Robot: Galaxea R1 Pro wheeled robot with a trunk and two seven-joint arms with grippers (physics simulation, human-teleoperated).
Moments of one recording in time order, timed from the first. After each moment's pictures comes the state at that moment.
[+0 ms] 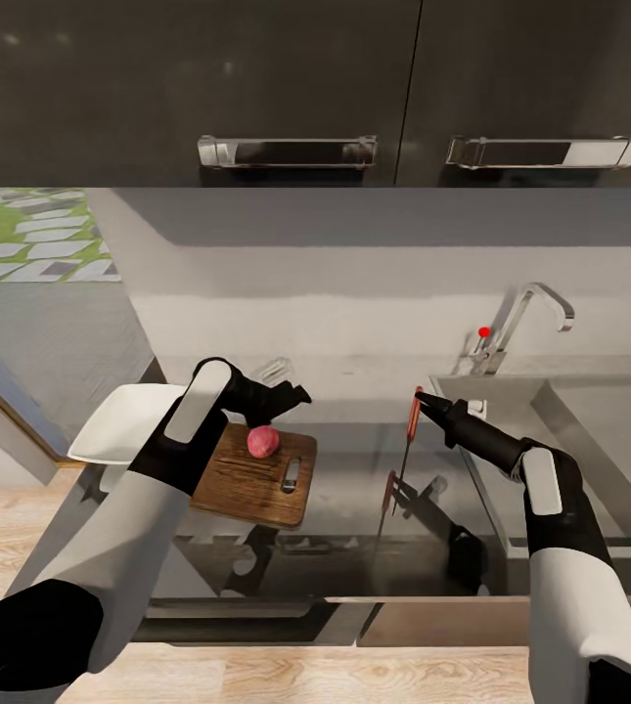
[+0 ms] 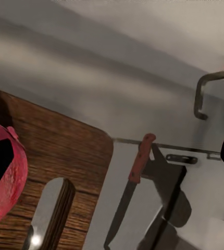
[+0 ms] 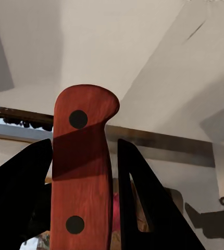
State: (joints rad) left arm -1.03 -0.11 -0.27 -1.08 1.37 0.91 0.91; right arm -0.79 -0.02 -0.51 -1.03 -0.56 1.04 0.65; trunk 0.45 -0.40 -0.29
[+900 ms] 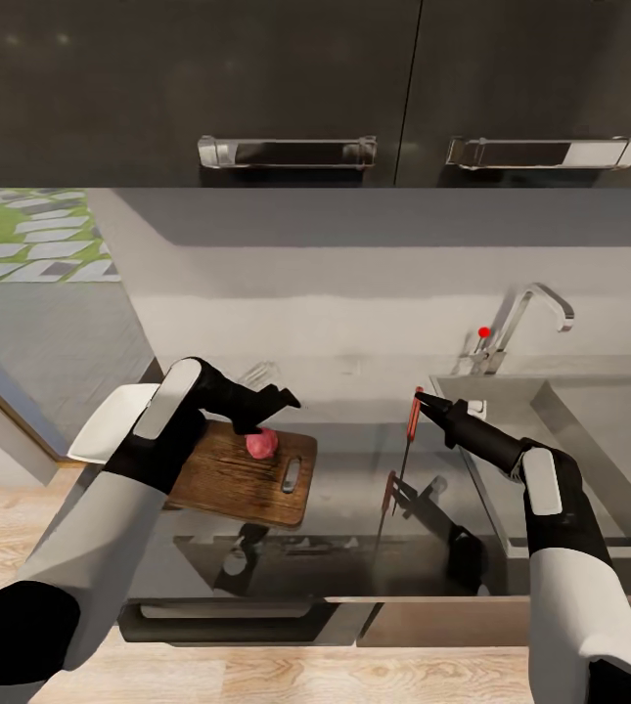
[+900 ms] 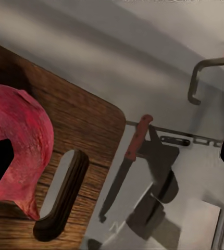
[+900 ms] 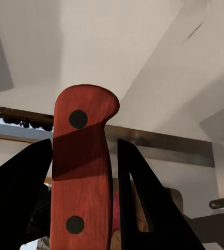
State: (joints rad) left arm -1.02 -0.02 -0.27 -1.11 1.64 0.93 1.04; right arm -0.79 -0.02 -0.51 -1.03 -0.56 1.04 0.65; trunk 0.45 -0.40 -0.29
